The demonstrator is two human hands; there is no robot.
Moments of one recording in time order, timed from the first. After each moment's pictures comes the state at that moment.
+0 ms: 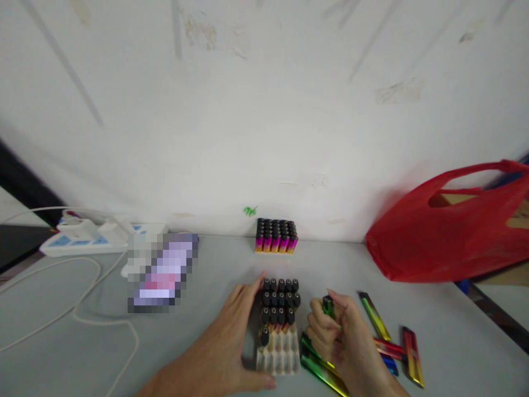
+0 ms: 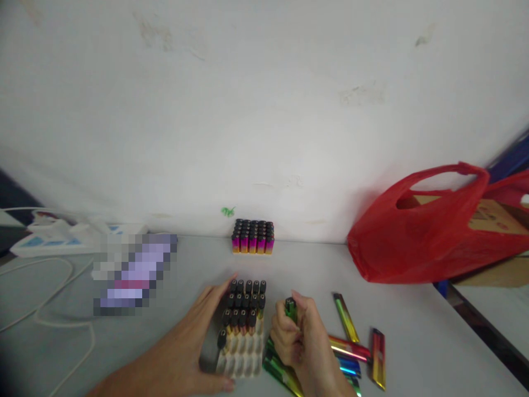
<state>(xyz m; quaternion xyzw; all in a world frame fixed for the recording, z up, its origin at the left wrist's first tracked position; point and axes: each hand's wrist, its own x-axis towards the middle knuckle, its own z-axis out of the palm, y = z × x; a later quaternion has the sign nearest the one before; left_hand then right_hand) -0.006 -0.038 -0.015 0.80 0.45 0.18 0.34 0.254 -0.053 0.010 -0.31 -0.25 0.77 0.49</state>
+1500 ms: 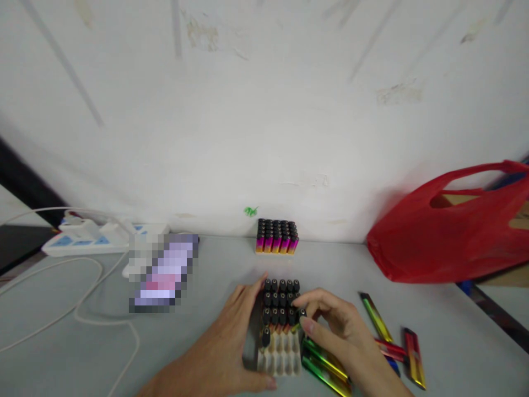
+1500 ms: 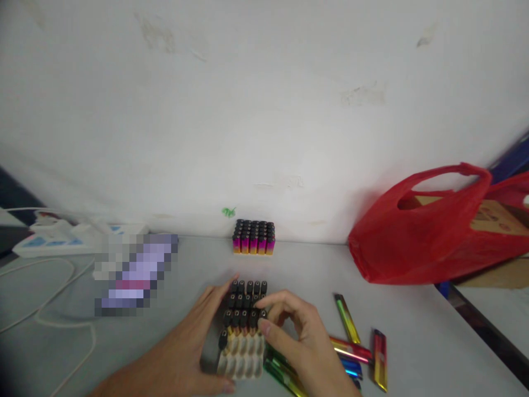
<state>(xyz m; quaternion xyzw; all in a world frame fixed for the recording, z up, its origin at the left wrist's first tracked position) -0.005 -0.035 -0.009 0.80 0.45 0.17 0.36 0.263 -0.053 0.025 -0.46 -0.56 0.54 0.43</state>
